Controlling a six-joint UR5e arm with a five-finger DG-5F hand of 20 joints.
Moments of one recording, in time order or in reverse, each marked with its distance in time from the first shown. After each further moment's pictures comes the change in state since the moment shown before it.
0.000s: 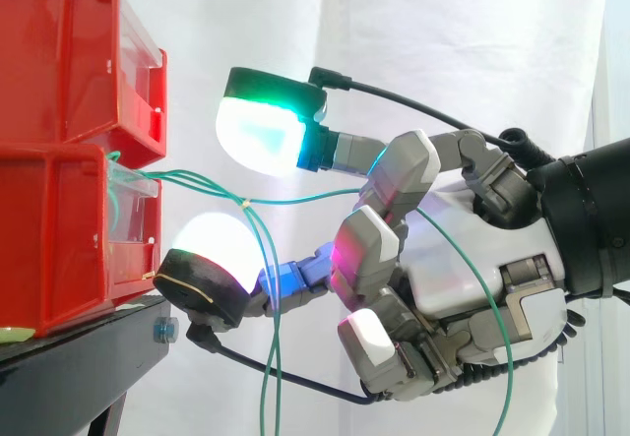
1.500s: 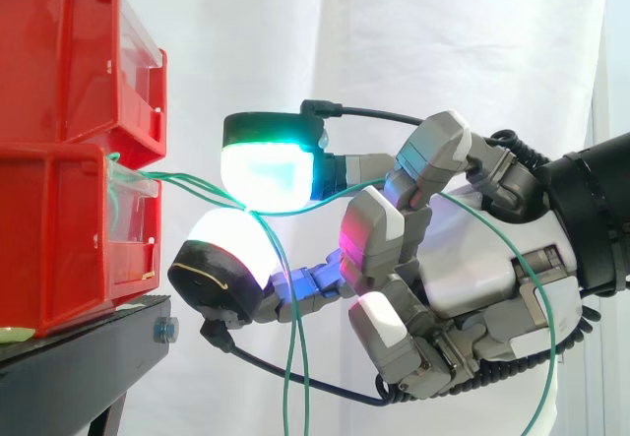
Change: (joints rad) arm -0.009 0.000 0.025 -0.076 -0.039 0.108
